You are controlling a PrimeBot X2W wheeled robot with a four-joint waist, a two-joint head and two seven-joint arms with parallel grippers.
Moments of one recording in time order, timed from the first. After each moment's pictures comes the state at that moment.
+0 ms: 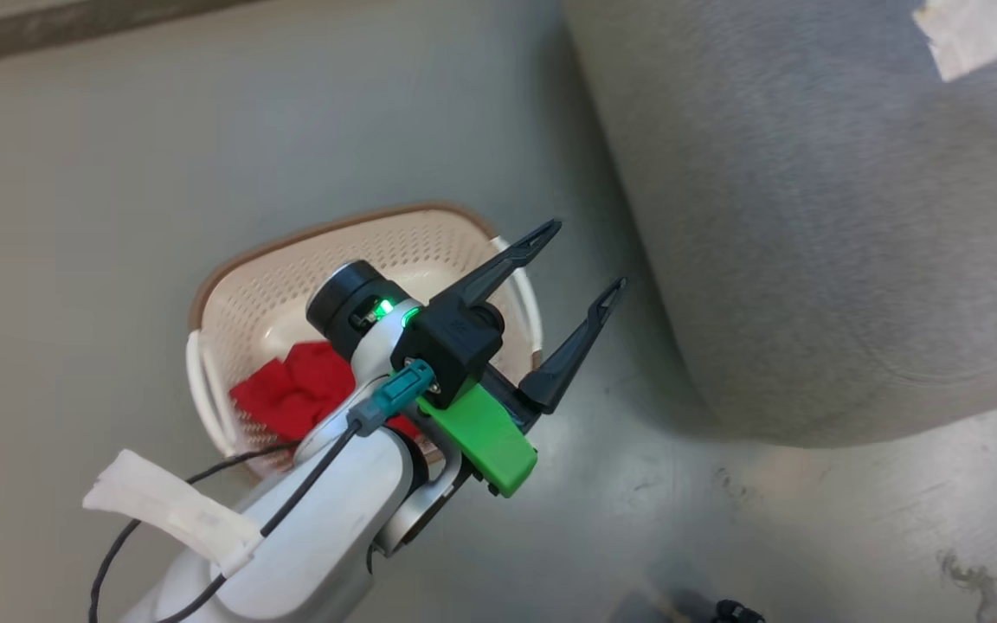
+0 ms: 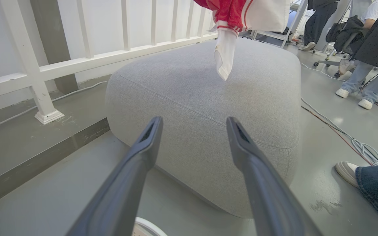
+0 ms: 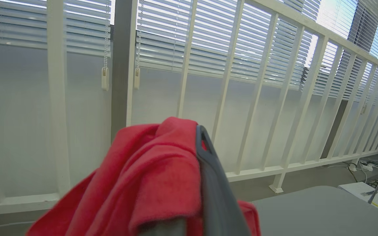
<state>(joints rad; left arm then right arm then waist) -0.58 0.16 -0.88 0.02 -0.45 -0.03 -0.11 -1.09 -0.54 0.04 0.50 0.32 0.03 -0.09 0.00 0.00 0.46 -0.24</state>
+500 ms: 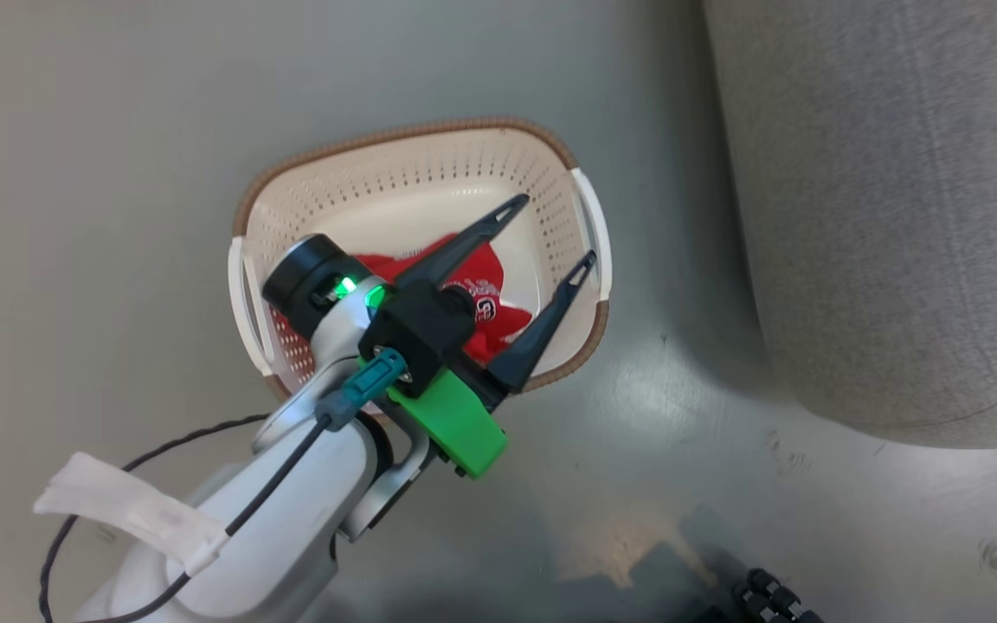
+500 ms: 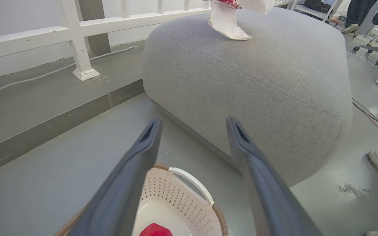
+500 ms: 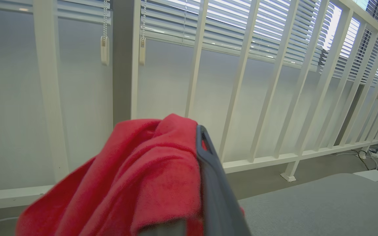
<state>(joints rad) -0.60 0.22 -0.86 -0.04 -0.41 -0.02 -0.07 -1.21 -0.57 0.01 0.56 0.29 -0.05 -0.12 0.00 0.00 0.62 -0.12</state>
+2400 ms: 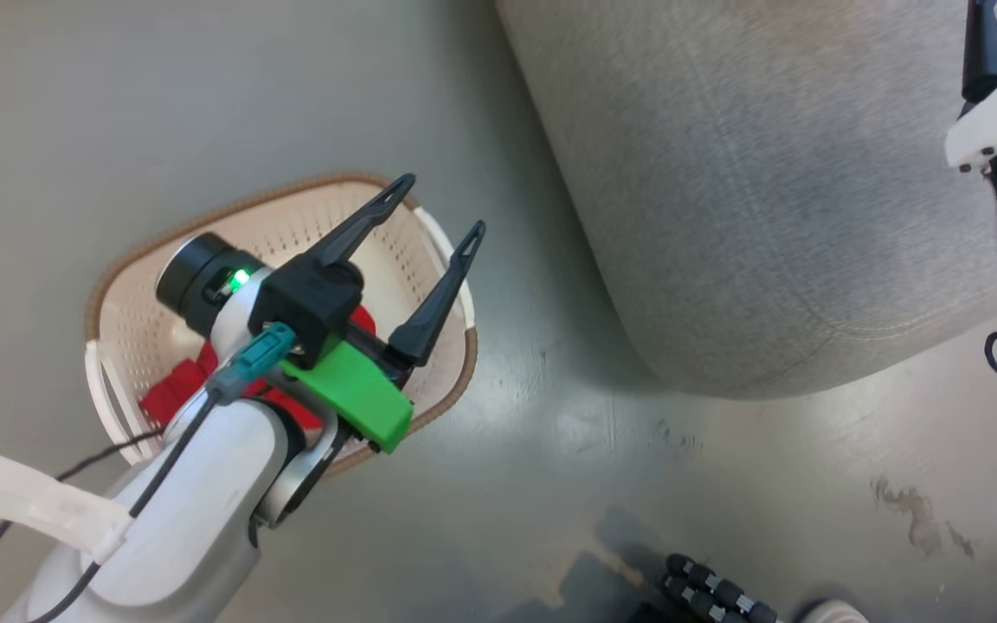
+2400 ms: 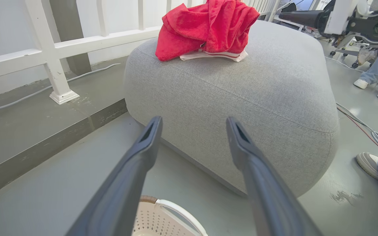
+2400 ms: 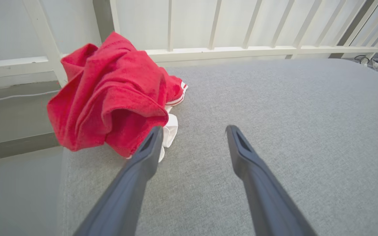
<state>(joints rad) -0.58 0.33 -0.77 -0.03 -0.47 -0.01 -0.09 -0.87 -0.31 0.11 0.86 0.30 0.08 -0.25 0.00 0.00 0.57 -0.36</state>
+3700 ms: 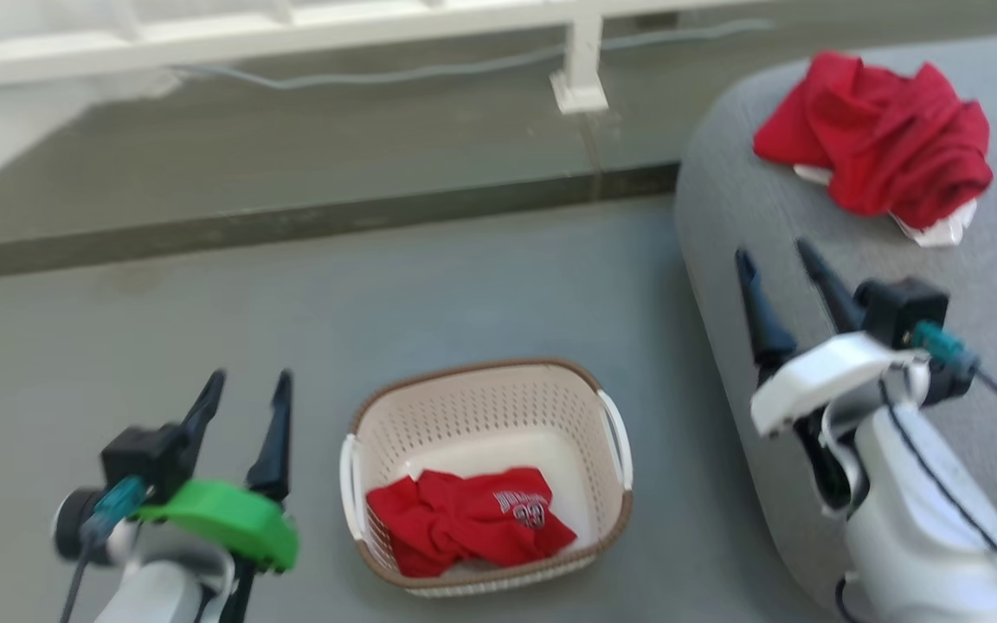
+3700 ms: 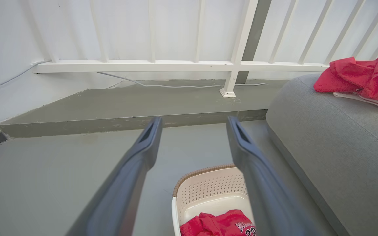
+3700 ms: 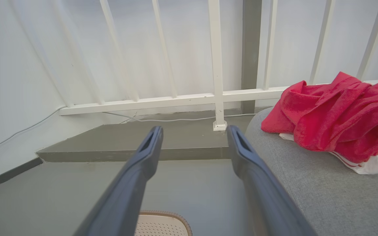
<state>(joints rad) -0.18 0.28 -0.49 0.21 -0.61 0.11 -0.25 -0.35 -0.10 0.20 0.51 0.25 0.08 -0.25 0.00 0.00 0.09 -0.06</state>
